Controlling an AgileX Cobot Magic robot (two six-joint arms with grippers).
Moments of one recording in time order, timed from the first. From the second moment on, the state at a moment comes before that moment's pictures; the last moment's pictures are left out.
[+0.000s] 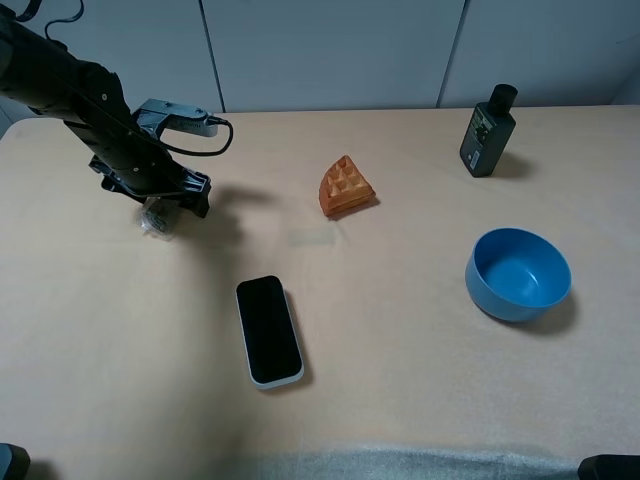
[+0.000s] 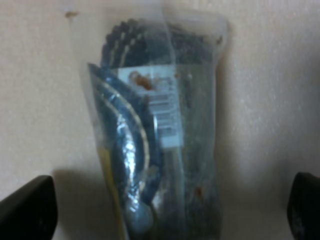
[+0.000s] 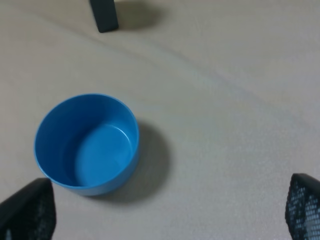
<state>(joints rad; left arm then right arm) -0.24 2.03 -1.04 0.04 0.24 0.00 0.02 0.21 -0.50 -0.09 1.03 0.15</state>
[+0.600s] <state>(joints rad) -0.24 2.03 -1.04 0.04 0.25 0.00 0.02 0.21 -0.50 -0.09 1.03 0.15</state>
